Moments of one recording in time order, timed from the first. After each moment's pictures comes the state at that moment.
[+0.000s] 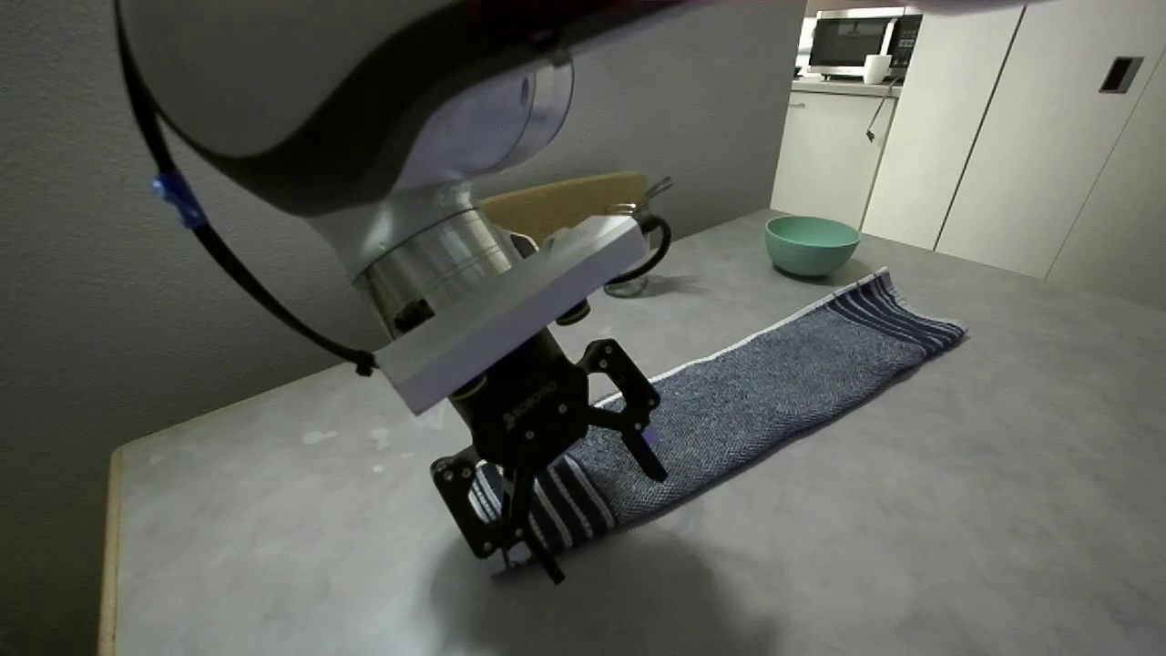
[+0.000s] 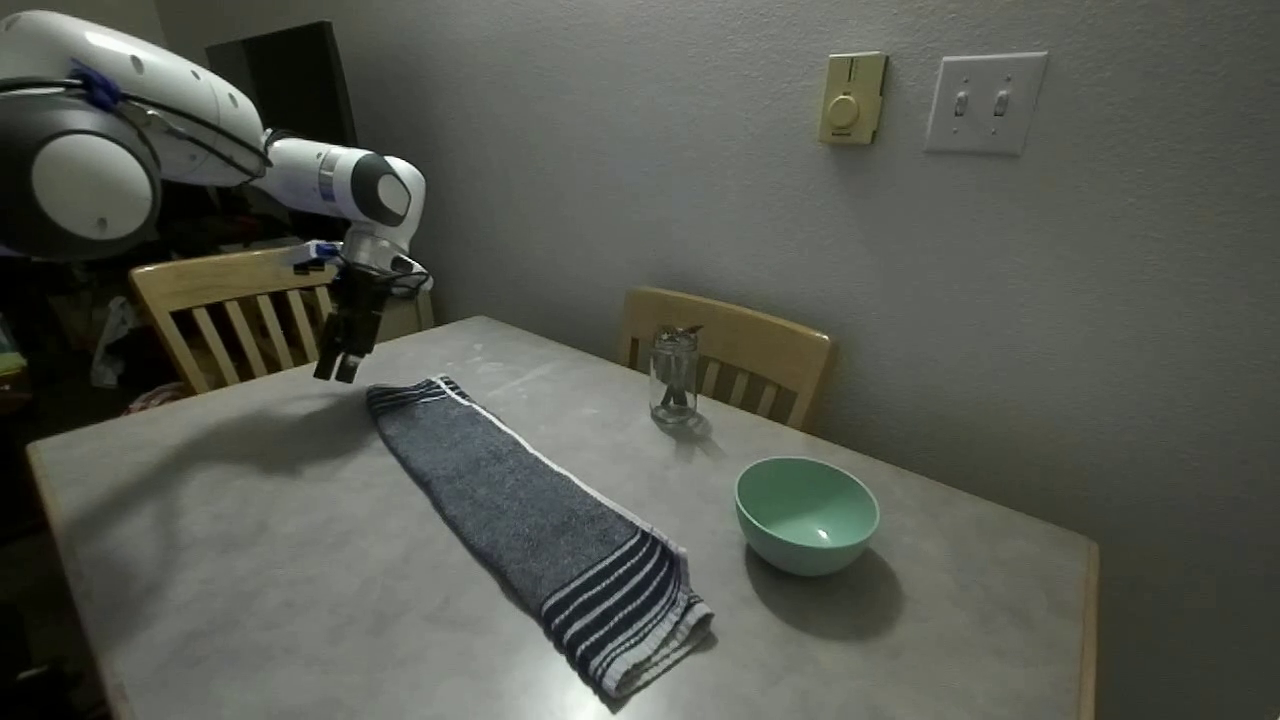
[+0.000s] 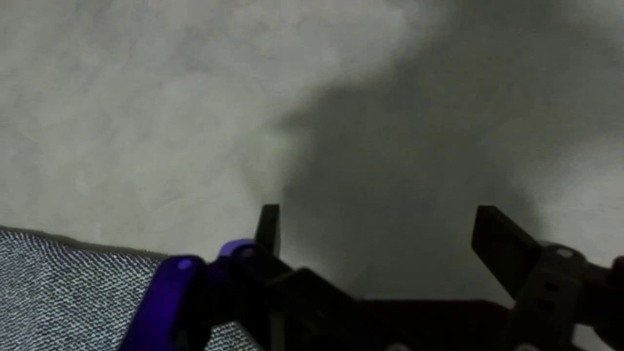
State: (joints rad) arm 0.48 1.23 0.09 -0.66 0.02 1.27 0.62
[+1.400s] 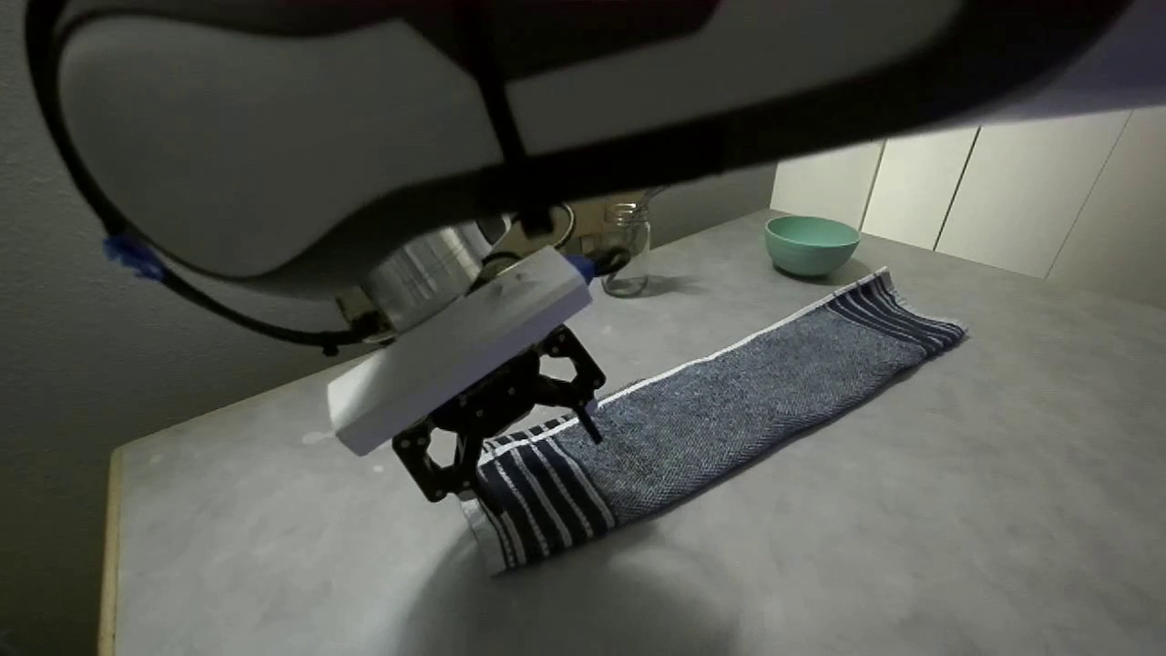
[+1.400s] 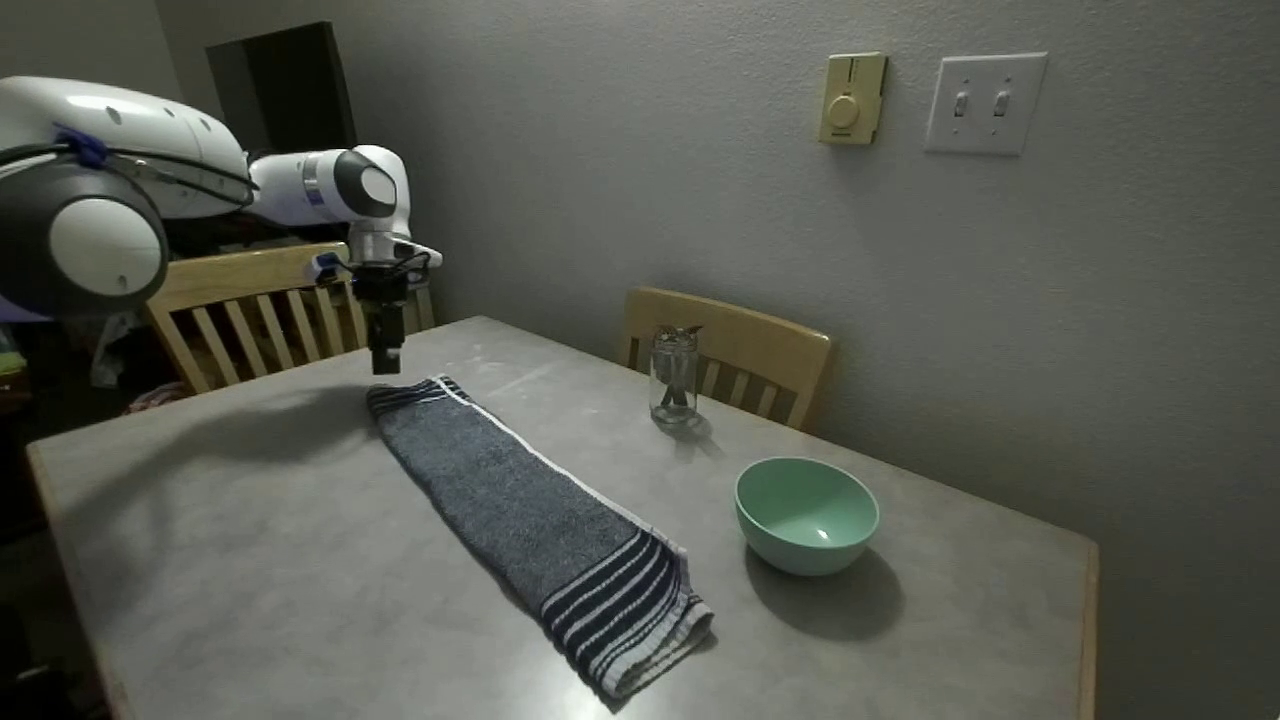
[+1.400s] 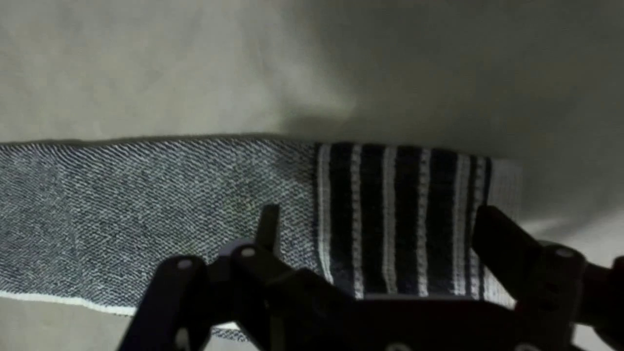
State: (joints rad) arm 0.56 1.39 -0.04 -0.37 -0.09 1.38 0.77
